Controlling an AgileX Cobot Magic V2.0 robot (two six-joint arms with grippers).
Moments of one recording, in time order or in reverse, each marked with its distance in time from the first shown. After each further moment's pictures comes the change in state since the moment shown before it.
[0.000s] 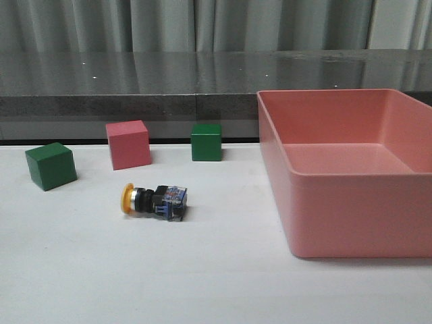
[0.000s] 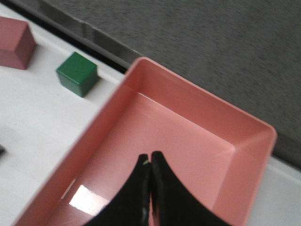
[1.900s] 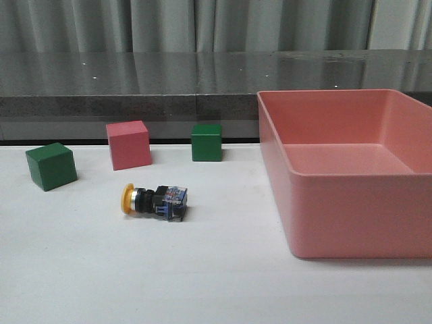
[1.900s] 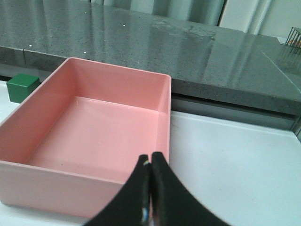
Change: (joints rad) left arm 0.000 0.000 0.000 0.000 0.000 0.000; right arm -0.238 -1.374 1.131 0.000 -0.290 0.084
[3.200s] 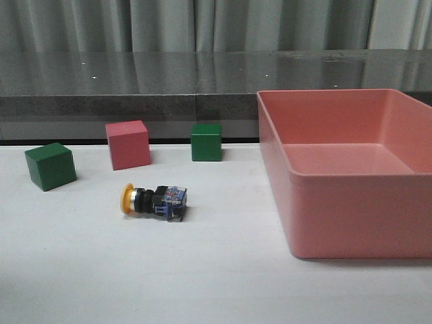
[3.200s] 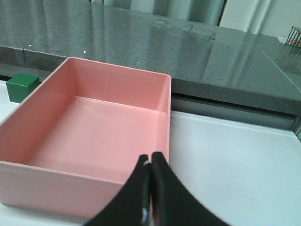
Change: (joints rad) left arm -0.024 1.010 -0.758 -0.682 0.618 0.862; right arm 0.000 0.000 0.000 0.000 0.000 0.000
